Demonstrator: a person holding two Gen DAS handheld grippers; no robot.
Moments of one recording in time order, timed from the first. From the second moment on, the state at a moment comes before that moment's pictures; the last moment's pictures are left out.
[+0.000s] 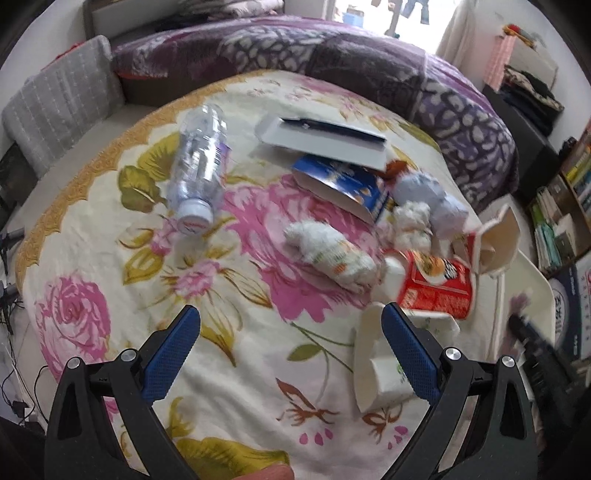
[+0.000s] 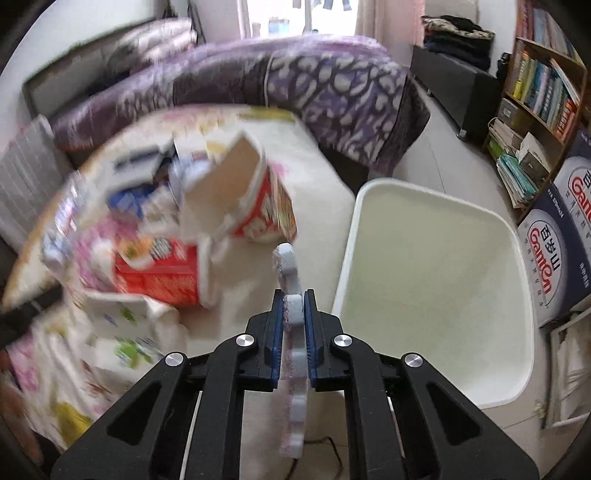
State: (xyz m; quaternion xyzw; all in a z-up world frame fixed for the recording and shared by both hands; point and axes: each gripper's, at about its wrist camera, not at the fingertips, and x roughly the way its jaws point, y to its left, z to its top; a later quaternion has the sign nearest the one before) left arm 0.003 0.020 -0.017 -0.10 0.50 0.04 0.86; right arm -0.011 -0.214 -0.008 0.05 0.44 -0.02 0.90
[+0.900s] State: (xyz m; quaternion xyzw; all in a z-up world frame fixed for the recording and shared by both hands) left arm 0.012 -0.057 -0.054 -0.04 0.55 0.02 0.83; right arm -0.027 -0.246 0.009 0.12 0.40 -0.02 0.91
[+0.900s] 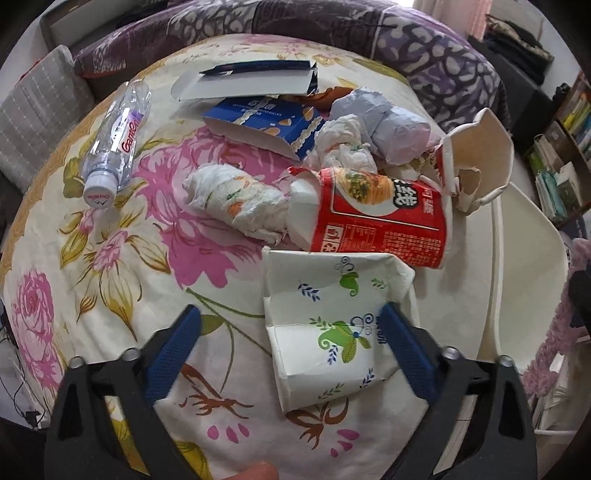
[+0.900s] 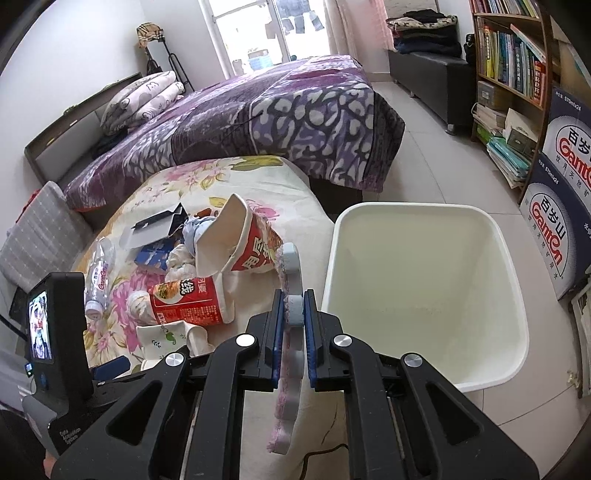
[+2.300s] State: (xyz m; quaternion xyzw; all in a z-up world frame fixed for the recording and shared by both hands) left arm 0.016 -0.073 -0.049 -0.04 0.56 -0.03 0.83; right arm -0.037 -0.263 0.006 0.15 0.40 -0.03 0.90
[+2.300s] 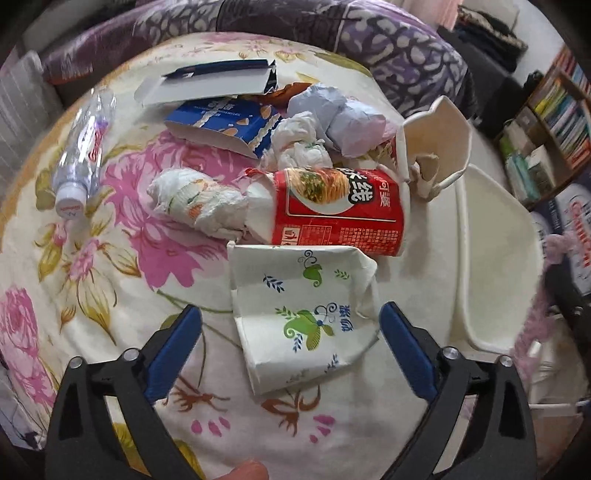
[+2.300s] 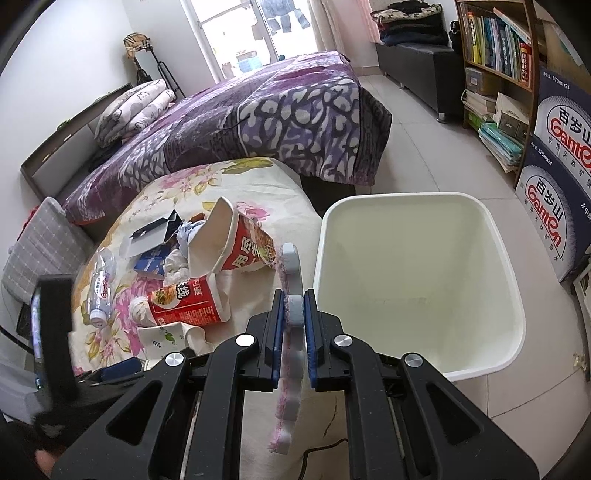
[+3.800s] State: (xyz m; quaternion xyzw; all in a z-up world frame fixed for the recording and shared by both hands) left arm -0.008 -0.087 0.036 -0.04 0.41 -0.06 0.91; right arm -0.038 -0.280 0.035 0.15 0.39 -0.04 0.91
